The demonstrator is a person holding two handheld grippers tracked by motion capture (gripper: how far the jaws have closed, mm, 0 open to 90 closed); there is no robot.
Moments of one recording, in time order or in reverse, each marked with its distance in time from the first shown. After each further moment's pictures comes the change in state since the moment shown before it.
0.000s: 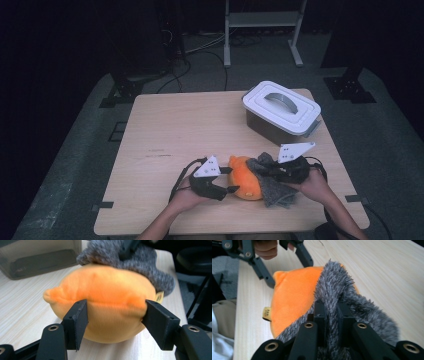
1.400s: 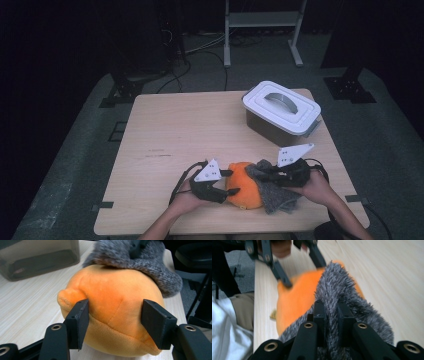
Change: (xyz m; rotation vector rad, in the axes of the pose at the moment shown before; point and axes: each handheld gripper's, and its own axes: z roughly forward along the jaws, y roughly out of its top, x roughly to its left) left arm -0.010 -0.003 0.006 0.017 0.014 0.051; right arm 0.009 0.010 -0.005 0.044 0.067 -0.033
